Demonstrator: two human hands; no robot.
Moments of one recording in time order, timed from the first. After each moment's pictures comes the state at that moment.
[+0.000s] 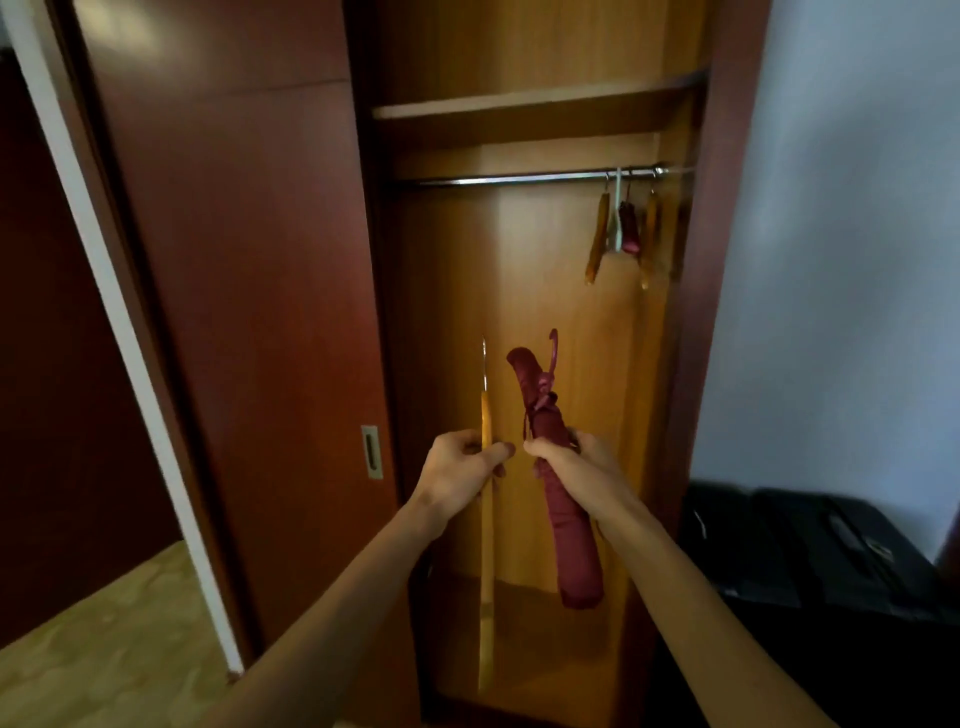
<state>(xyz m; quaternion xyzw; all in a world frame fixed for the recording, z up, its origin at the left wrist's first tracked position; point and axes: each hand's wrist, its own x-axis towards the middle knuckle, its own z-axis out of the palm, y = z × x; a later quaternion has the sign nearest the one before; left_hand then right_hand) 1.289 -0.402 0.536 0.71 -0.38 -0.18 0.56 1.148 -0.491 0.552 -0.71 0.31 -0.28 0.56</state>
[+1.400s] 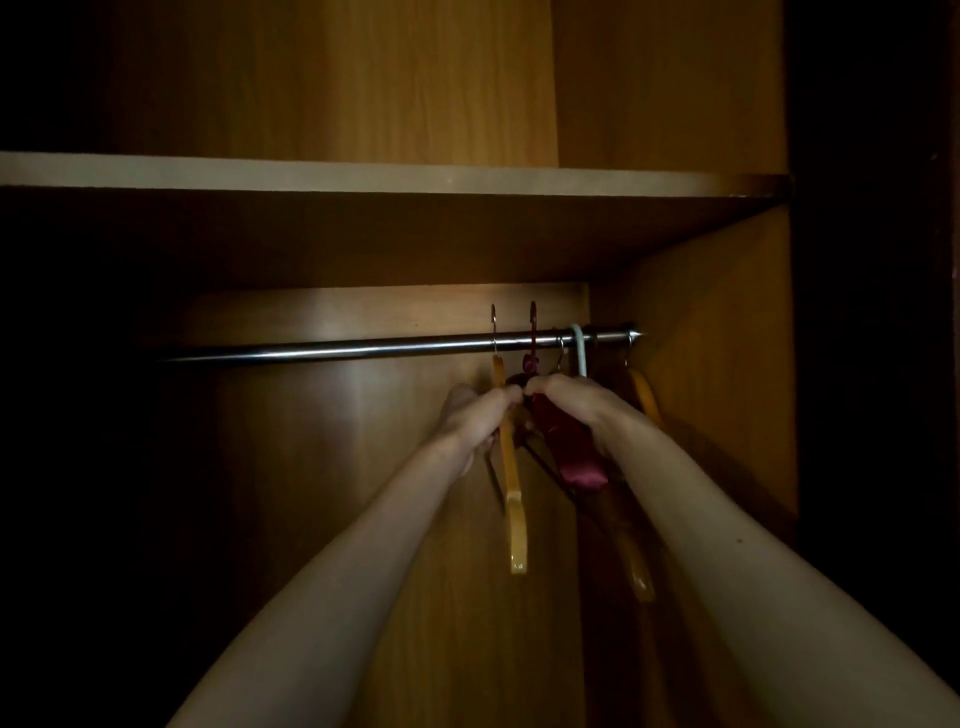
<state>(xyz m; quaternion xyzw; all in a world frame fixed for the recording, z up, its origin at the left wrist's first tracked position) 1.586 -0.938 0.784 0.59 -0.52 -0.23 0.58 1.449 -0.967 0.806 -0.66 0.46 -0.40 0.44</state>
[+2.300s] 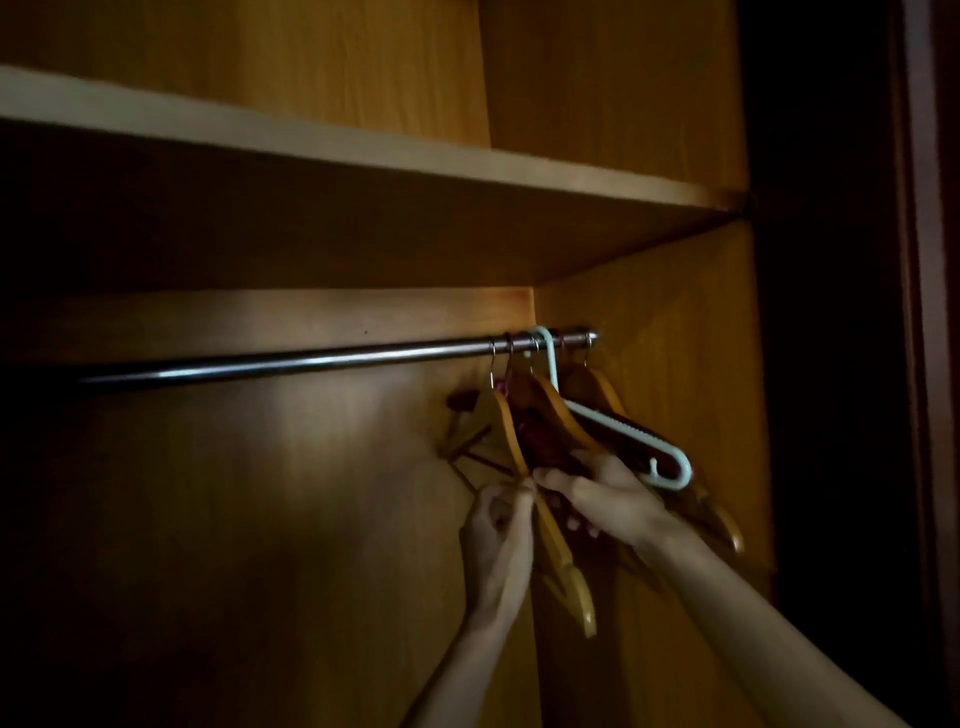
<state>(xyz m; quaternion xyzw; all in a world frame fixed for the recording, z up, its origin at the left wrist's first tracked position) 1.574 -0.931 0.663 0.44 -0.53 -0.33 0.65 1.439 -0.913 0.722 -0.66 0.51 -0.46 0.30</state>
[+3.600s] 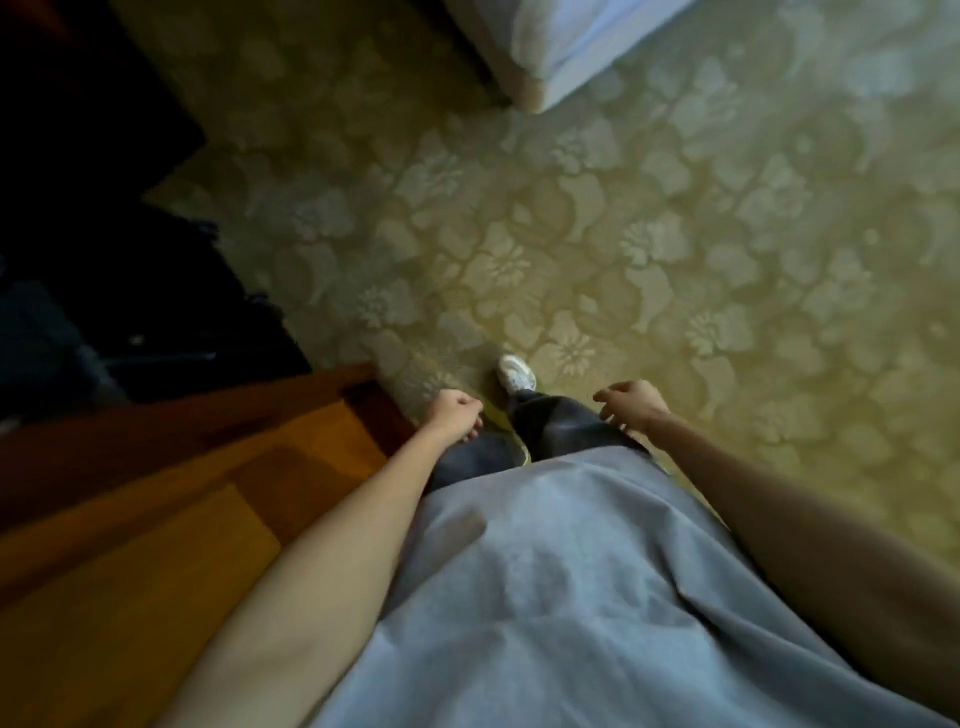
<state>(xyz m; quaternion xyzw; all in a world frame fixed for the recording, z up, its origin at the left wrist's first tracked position) 1.293 -0.575 0.068 0.28 -0.76 -0.35 -0.48 1.312 -0.299 0.056 0.35 0.74 -0.35 0.46</state>
